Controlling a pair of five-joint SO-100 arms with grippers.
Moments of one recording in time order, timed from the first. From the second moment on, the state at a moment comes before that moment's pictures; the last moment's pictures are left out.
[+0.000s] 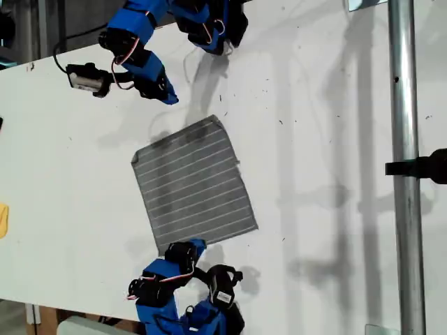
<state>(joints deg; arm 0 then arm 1) -5.1 106.9 86.6 94.7 -85.3 19.7 119.7 91.4 101.1 60.2</state>
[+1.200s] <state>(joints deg) 3.9 124.0 106.8 92.1 -94.7 16.8 111.4 114.9 78.1 46.1</state>
